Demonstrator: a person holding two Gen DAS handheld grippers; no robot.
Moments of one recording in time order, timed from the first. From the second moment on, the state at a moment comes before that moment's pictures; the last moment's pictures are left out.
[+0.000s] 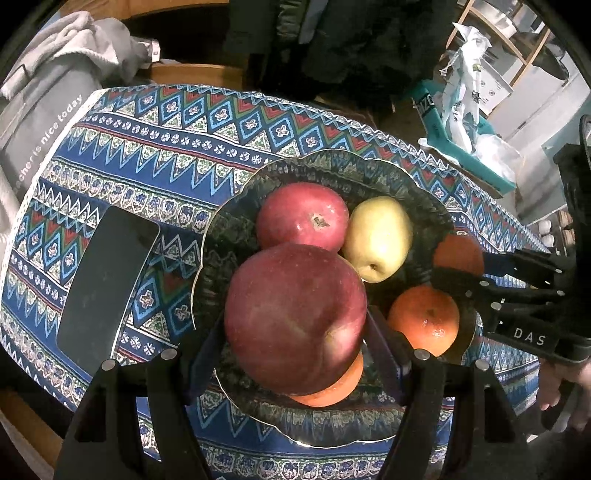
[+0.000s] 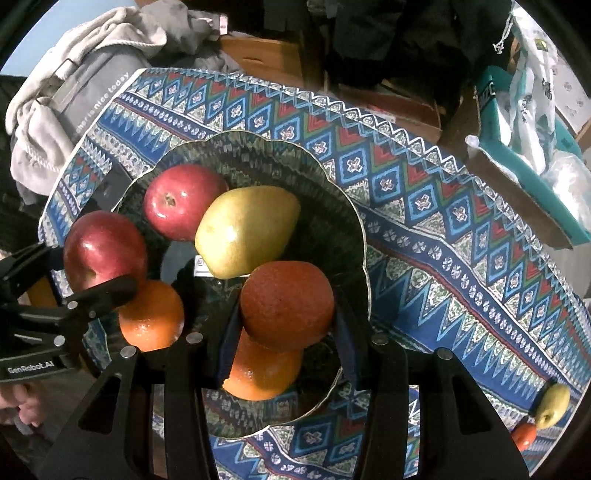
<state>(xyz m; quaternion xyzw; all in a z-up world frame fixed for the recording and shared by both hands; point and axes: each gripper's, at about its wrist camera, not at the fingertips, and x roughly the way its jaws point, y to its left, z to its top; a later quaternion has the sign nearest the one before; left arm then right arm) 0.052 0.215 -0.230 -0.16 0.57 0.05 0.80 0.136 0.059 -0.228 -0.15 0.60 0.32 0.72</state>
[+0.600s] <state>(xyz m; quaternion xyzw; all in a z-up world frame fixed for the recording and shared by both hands) 0.048 0.199 -0.213 -0.11 0.57 0.06 0.81 0.131 0.049 -0.198 -0.13 0.58 0.32 0.74</state>
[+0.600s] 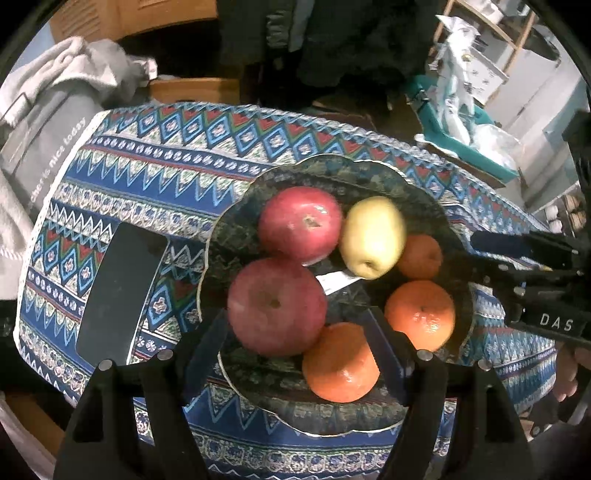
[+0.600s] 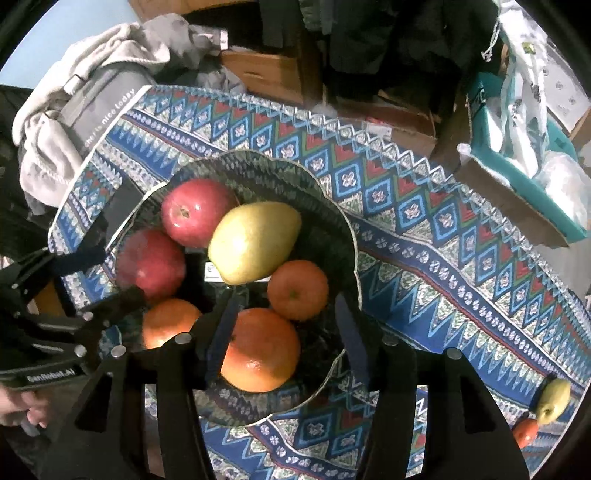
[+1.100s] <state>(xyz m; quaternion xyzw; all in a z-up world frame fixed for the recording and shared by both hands) 0.047 0.157 -0.173 -0.09 0.54 0.02 0.84 0.117 -0.006 -0.162 -0.14 0.54 0.30 0.78</state>
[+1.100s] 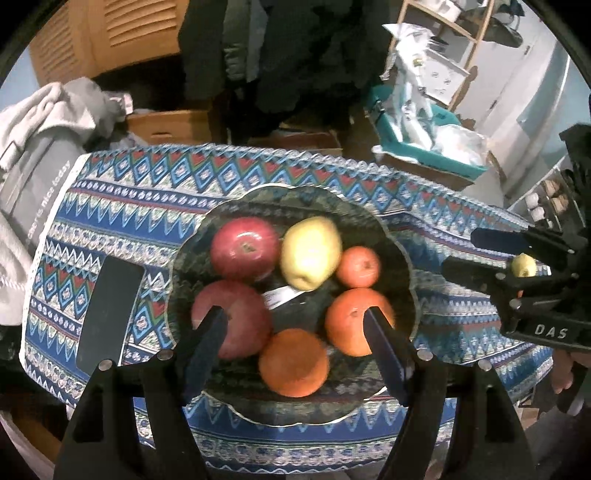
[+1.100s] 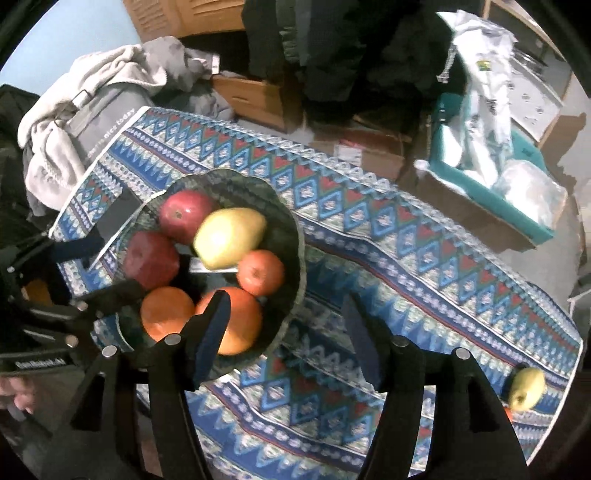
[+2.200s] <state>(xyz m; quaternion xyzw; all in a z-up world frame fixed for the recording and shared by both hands) 0.061 0.033 -0.120 -0.01 0.50 -0.04 0.86 0.105 -0.163 -0.107 -0.11 0.48 0.22 0.84</state>
